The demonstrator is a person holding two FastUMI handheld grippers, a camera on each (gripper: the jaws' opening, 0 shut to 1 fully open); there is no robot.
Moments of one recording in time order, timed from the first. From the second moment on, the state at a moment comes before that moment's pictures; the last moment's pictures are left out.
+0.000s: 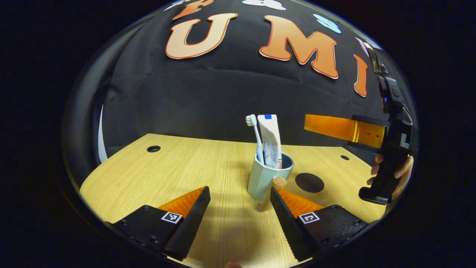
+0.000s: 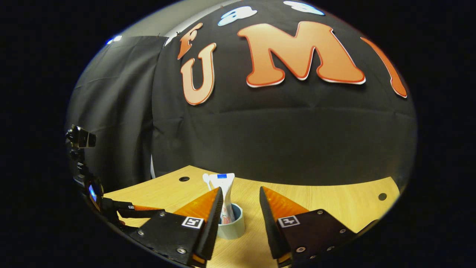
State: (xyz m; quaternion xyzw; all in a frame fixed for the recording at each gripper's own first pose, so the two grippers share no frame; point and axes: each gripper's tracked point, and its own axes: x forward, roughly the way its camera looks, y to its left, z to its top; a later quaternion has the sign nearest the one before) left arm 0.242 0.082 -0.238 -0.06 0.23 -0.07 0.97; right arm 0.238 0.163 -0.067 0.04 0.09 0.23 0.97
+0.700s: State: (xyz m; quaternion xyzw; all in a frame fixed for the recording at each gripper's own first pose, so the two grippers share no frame) left arm 0.294 0.026 -0.228 -0.02 0.34 -0.13 0.93; right arm 0.148 0.046 0.033 -0.01 -0.01 0.21 0.98
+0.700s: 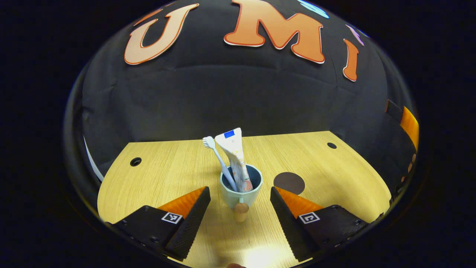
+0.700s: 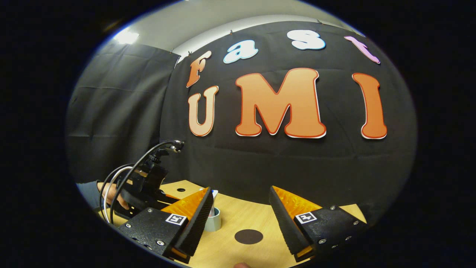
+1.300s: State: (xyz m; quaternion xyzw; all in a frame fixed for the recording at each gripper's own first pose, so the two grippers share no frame) left arm 0.299 0.016 -0.270 0.05 0.53 -0.13 0.84; right arm 0.110 -0.012 0.081 -0.04 -0.06 0.16 0.98
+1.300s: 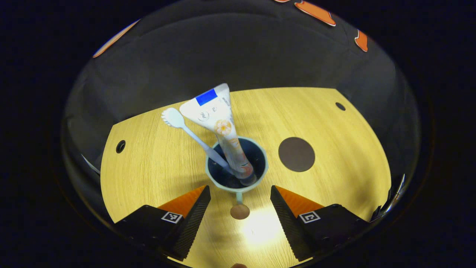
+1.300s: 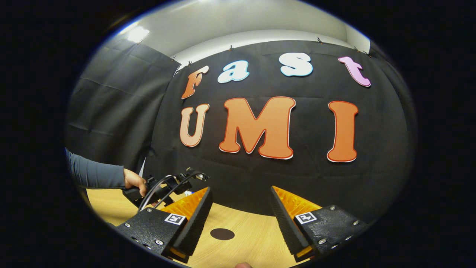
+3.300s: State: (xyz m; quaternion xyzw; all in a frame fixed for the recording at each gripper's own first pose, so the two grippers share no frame) left arm 0.306 -0.039 -0.273 0.04 0.52 -0.13 0.84; right arm 0.043 -0.085 0.046 -0.02 -0.04 0.09 1.00
